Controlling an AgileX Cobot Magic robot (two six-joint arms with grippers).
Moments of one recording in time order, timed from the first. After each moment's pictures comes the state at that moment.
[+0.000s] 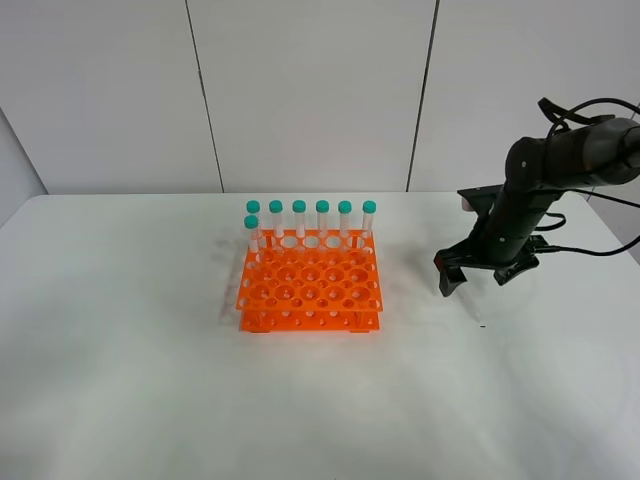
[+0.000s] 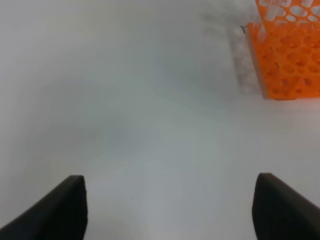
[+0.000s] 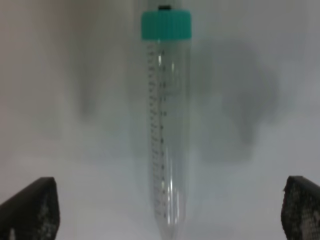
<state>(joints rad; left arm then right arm) 0.02 -0.01 -0.51 -0.03 1.05 0.04 0.12 2.06 -1.32 0.06 0.72 -0.09</state>
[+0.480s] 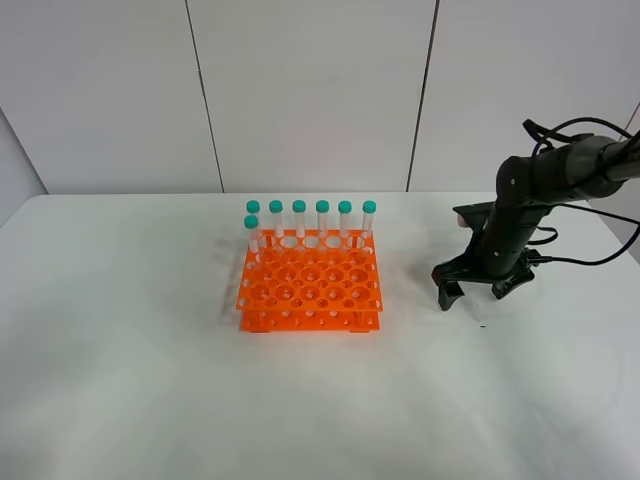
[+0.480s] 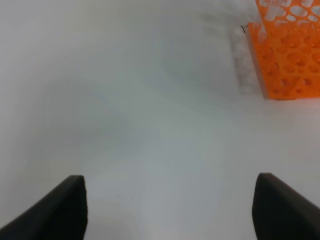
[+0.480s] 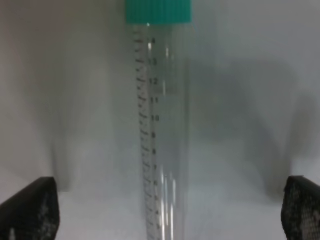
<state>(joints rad) 0.02 -0.01 -0.51 -0.03 1.05 0.04 0.12 2.12 -1.32 0.05 0.71 -0.08</state>
